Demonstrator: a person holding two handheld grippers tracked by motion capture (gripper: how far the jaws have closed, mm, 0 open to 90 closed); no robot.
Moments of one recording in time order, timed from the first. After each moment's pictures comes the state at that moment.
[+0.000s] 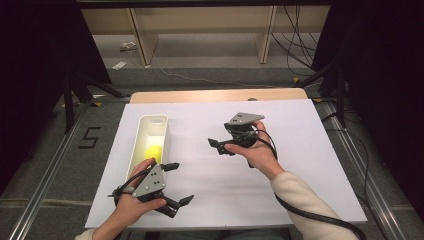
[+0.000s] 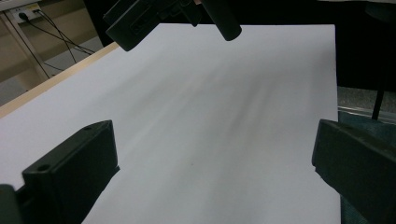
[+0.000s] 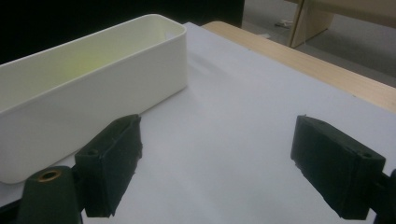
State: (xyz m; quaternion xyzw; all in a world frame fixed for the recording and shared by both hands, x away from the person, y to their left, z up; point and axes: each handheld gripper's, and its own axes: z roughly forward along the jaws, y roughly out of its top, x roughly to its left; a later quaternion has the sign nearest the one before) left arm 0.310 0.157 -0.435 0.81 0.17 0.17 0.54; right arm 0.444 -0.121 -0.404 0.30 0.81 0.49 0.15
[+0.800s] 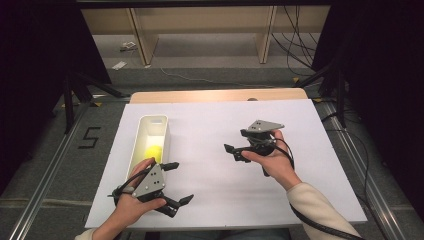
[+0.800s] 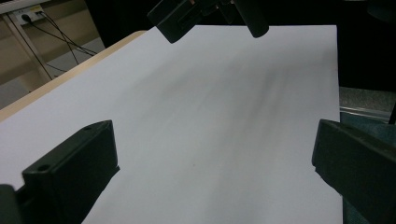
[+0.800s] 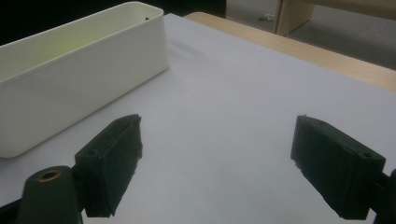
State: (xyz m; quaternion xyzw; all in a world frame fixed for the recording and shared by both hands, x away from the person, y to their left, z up) left arm 0.310 0.157 -0.434 0.81 0.17 0.17 0.54; right arm 0.424 -0.165 -0.413 0.33 0.80 0.48 0.16
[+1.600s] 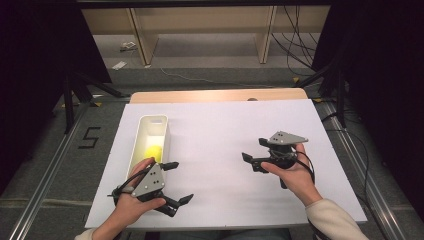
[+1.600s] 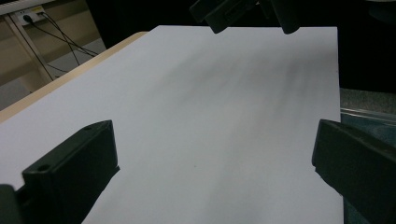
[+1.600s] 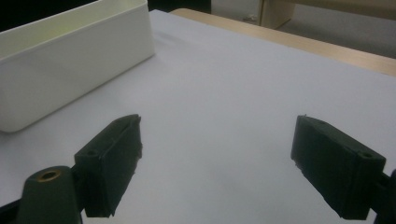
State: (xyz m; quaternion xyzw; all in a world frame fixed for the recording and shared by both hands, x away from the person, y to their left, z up) left arm 0.310 0.158 -0.433 0.80 0.18 0.18 0.54; right arm 0.390 -0.212 -0.420 0.36 0.78 0.48 0.17
